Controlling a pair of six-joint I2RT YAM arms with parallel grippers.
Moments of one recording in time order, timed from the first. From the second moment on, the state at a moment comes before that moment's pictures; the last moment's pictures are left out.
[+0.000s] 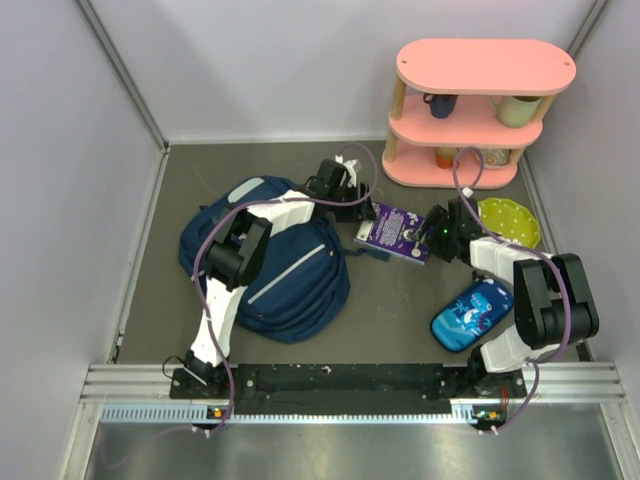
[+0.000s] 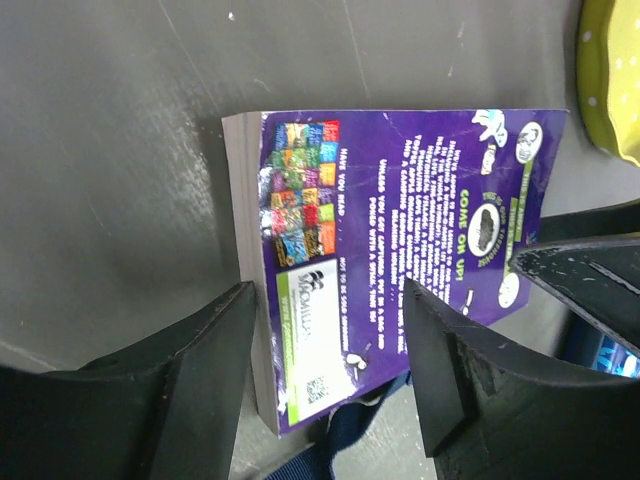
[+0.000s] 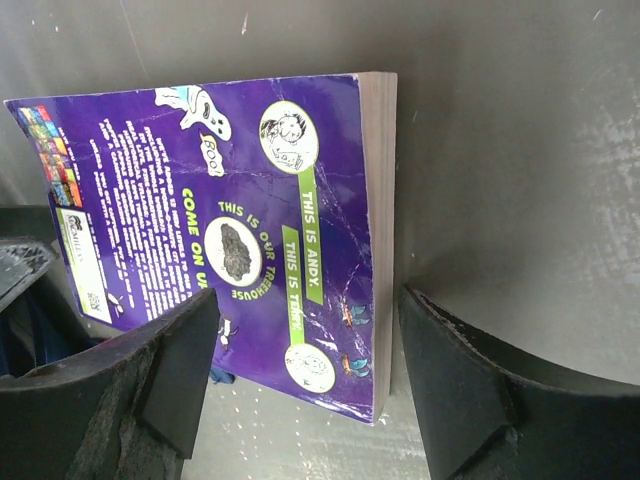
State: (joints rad) left arm -0.57 2.22 1.63 -0.11 0.41 -0.52; right arm 0.15 1.53 0.72 -0.01 -0.08 0.73
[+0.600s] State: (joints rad) left arm -0.54 2.26 1.59 0.01 0.46 -0.55; right arm 0.12 1.56 0.71 0.03 -0.13 0.69
